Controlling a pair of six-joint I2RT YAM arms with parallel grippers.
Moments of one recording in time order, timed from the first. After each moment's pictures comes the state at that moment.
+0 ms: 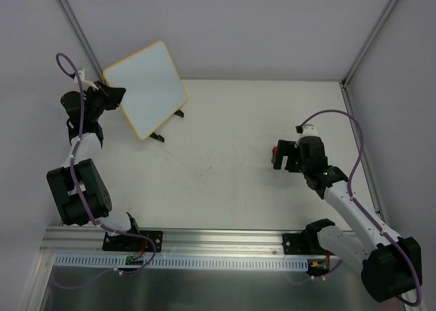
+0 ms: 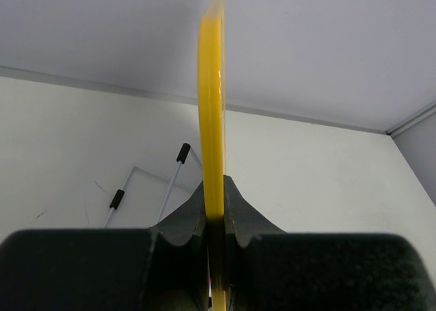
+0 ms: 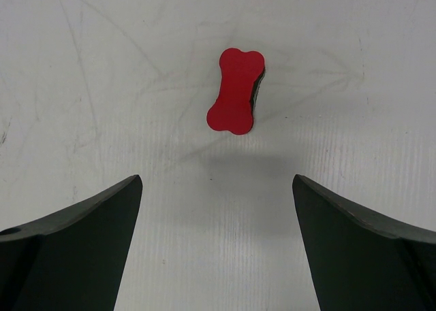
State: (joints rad) left arm 0.37 1.51 0.97 0.51 0.66 -0.46; right arm 0.34 0.94 0.59 -0.34 0.09 0.31
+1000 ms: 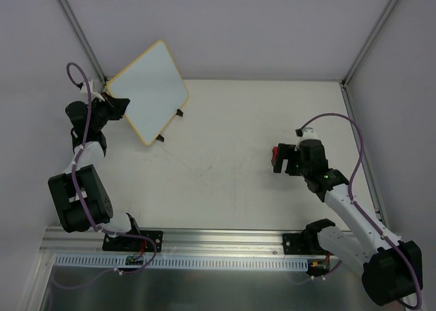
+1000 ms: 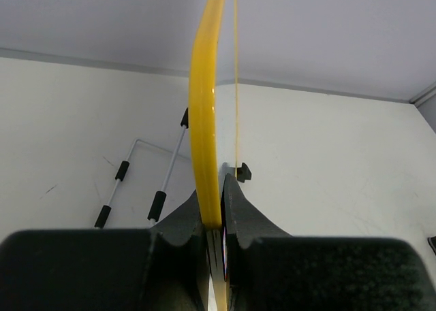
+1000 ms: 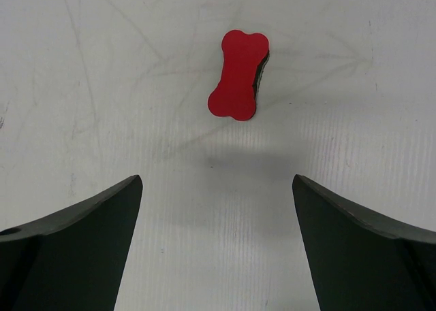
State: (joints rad) left arm 0.38 1.45 0.83 0.50 0.67 -0.32; right arm 0.34 0.91 0.56 -0.35 0.07 0.31
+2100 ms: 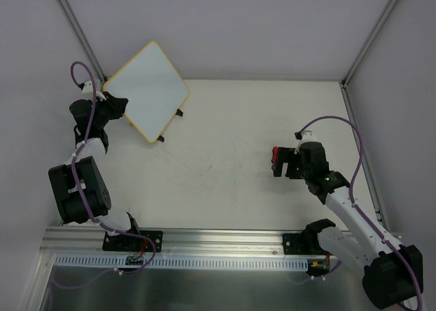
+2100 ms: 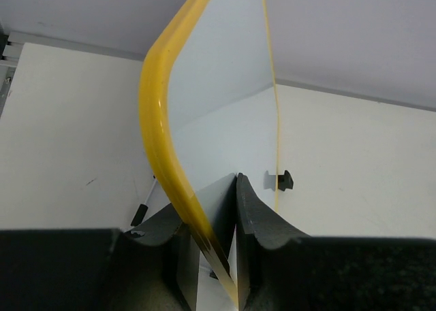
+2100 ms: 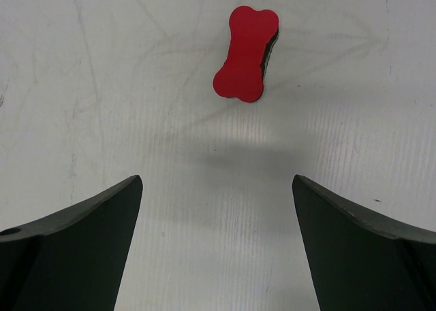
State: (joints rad) left arm 0.37 1.53 0.86 0.50 0.51 -0.25; right arm 0.34 0.88 0.54 -0.39 0.03 0.30
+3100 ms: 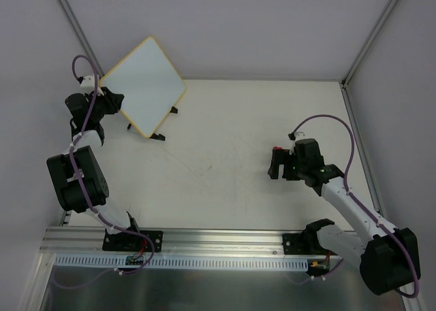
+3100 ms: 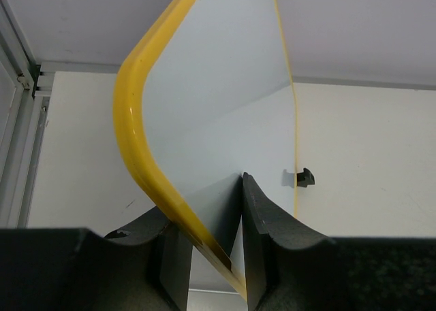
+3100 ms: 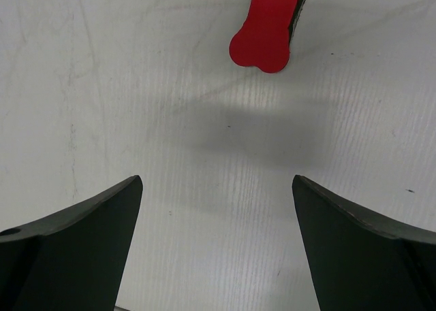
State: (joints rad) left arm 0.39 1.64 0.98 0.48 0.56 -0.12; right arm 0.34 0.99 0.59 -0.46 -0.06 0.30
